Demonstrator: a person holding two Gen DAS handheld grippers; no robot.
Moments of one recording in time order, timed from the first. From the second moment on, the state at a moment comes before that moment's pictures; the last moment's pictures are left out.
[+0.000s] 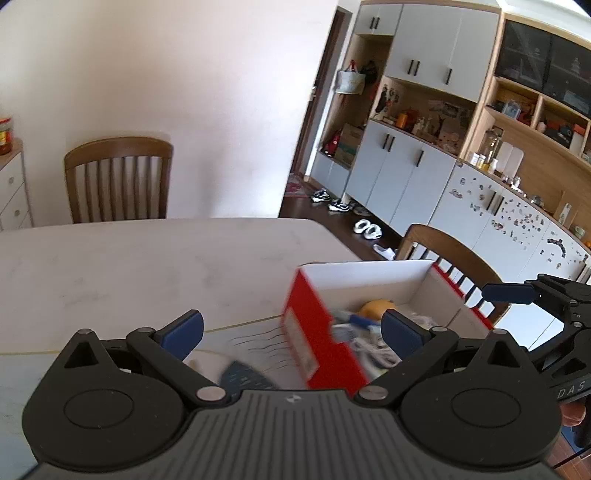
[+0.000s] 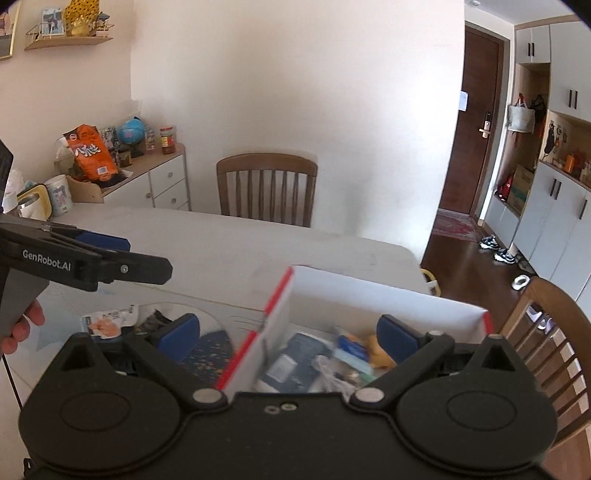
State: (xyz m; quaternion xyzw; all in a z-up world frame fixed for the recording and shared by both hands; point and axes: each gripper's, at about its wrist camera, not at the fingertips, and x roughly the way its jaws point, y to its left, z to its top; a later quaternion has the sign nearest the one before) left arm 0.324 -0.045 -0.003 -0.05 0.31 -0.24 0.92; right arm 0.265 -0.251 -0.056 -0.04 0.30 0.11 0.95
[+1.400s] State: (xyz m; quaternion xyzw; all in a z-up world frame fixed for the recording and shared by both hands) left arm 0.379 0.108 -0.133 0.01 0.41 -0.24 0.88; right arm 0.336 -0.077 -0.138 -0.01 0.38 0.09 0.92
